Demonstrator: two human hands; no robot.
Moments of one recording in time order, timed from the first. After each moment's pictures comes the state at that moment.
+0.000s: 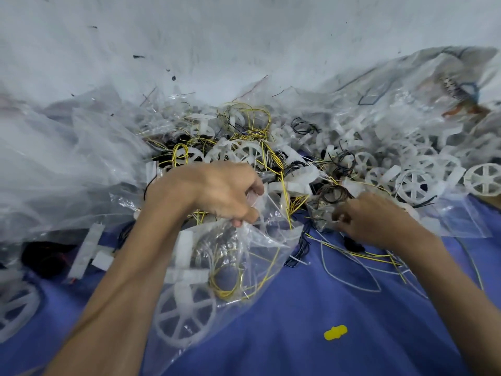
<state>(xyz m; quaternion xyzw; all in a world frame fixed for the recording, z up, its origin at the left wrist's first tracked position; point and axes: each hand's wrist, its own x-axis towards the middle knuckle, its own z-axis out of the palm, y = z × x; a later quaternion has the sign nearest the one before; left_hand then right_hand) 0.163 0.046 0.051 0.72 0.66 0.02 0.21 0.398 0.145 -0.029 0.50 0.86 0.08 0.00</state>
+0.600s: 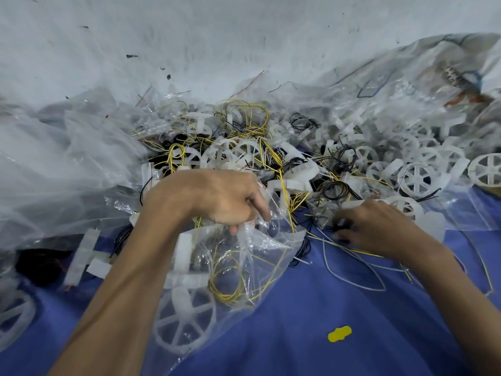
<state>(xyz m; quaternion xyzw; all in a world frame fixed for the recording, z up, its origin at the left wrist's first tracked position) 0.169 0.052 0.044 0.74 0.63 -0.02 0.24 0.413 0.151 -0.055 0.45 0.89 0.06 -0.07</state>
